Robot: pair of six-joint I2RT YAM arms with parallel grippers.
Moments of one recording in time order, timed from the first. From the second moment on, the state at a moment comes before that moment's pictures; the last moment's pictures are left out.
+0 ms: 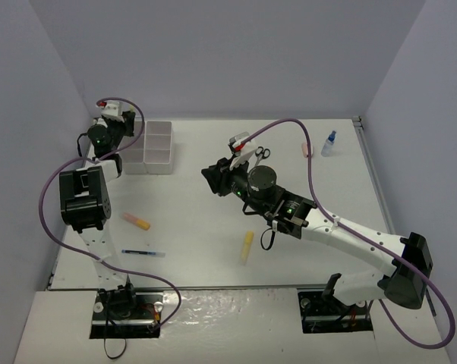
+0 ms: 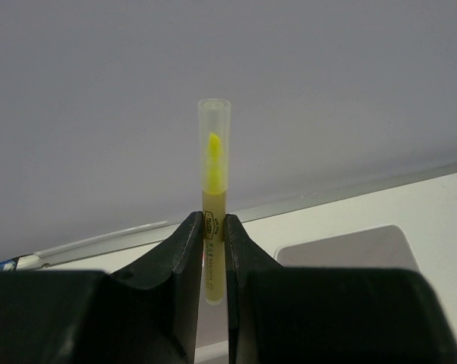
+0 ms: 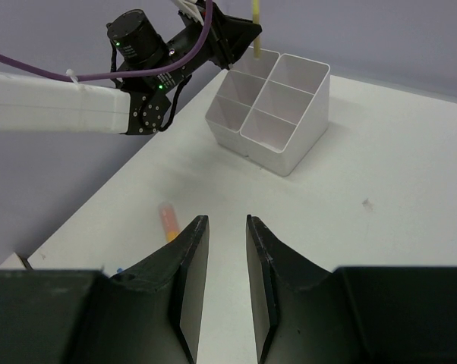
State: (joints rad) left arm 0.17 2.08 1.32 0.92 0.46 -0.04; right arm 0.99 1.31 1.07 0.18 0.24 0.31
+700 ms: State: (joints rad) left arm 0.17 2.14 1.24 0.99 0.44 -0.05; right arm 0.98 1.31 1.07 0.15 0.26 0.30
